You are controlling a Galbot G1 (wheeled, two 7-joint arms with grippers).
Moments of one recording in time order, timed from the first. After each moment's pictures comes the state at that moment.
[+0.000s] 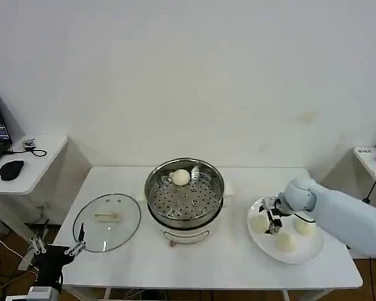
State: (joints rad) left arm 1.77 -1.27 -0.80 -2.17 0.03 0.04 -0.12; right arm -0.08 0.70 -0.85 1.33 -0.10 -0.29 -0.93
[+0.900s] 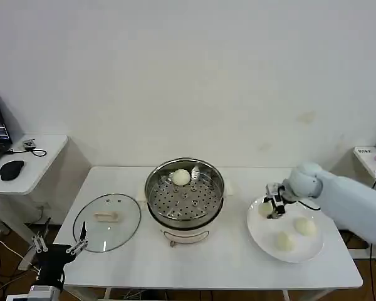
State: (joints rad) left arm 1.76 -1.26 -0.78 -2.19 0.03 0.05 -0.12; right arm 0.18 0.63 -0.94 1.44 0.03 -0.36 -0.96
